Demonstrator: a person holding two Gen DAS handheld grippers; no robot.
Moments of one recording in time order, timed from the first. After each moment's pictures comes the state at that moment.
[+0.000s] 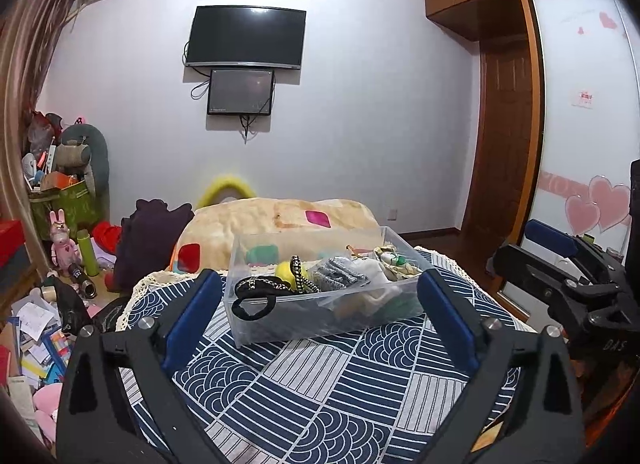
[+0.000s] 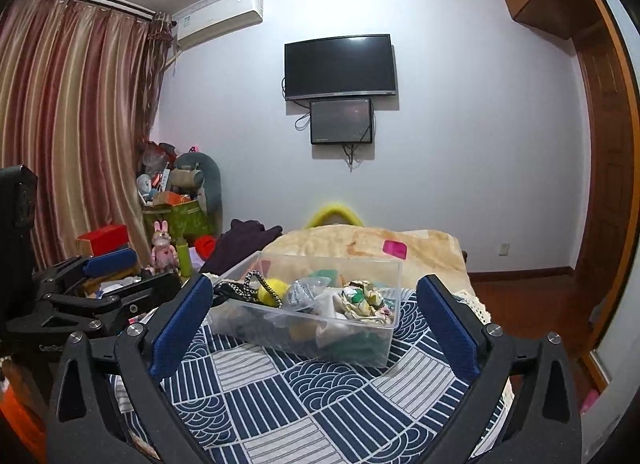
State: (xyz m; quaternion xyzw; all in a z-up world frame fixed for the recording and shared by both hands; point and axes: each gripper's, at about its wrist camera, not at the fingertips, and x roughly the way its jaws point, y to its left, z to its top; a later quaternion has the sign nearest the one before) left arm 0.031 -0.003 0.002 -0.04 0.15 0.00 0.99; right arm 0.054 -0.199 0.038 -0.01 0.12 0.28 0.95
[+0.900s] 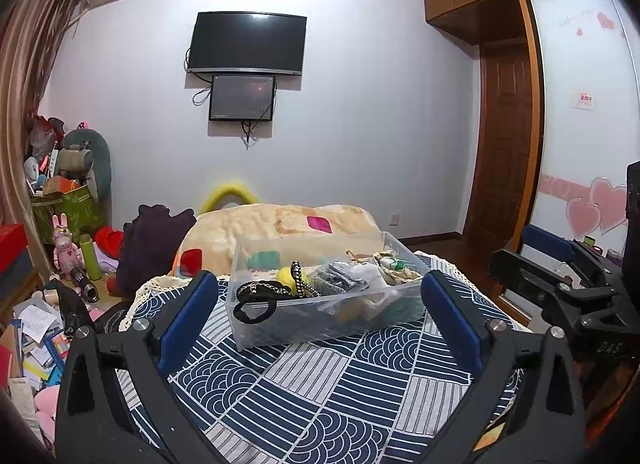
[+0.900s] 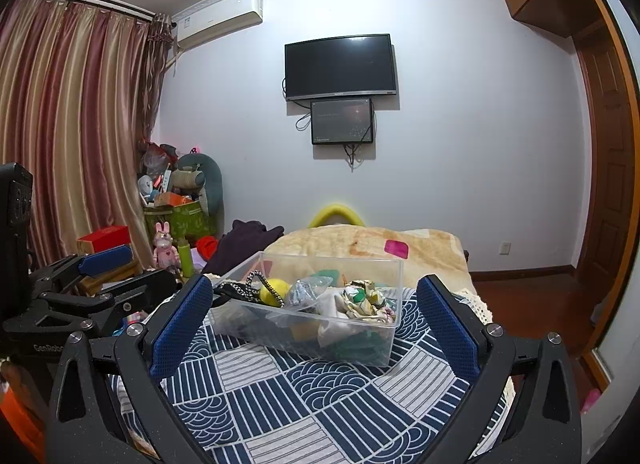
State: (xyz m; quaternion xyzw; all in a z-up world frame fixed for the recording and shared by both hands) left arm 0.026 -0.005 0.006 -0.04 0.14 0.00 0.99; right arm 0.049 -0.198 0.040 -0.01 0.12 0.28 0.95
